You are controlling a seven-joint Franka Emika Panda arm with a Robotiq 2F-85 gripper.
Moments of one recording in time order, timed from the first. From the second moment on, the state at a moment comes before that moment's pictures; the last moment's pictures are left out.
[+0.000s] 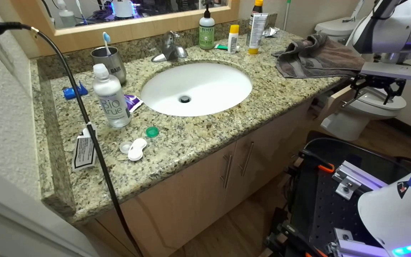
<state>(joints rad) -0.92 0.56 -0.55 -2.26 0.15 2.72 0.22</state>
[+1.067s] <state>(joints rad) -0.81 0.77 -0.71 -2.27 0.17 2.87 0.28</state>
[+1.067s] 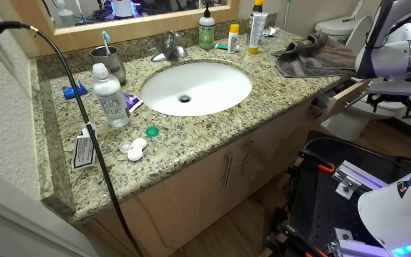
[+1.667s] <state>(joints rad) -1.32 0.50 -0.40 -2.28 0.34 2.80 -0.13</state>
